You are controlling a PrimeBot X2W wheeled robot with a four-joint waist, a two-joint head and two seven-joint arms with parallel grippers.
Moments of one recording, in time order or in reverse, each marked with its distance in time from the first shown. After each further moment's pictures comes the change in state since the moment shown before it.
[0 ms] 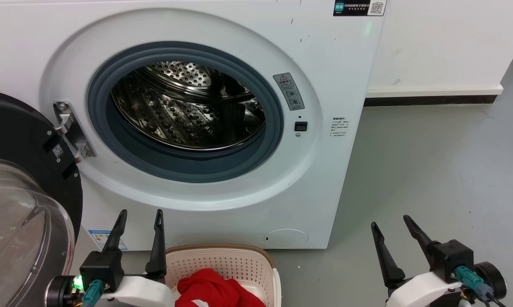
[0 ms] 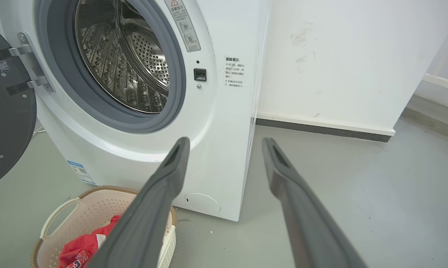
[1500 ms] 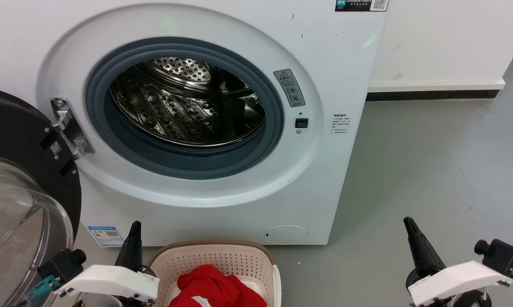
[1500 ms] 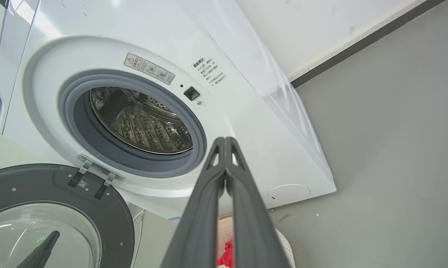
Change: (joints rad) left arm -0.042 -0.061 0.103 0.114 -0.634 -0.088 0.136; right arm -0.042 -0.027 -0.040 0.107 0.739 0.000 0.031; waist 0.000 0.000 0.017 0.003
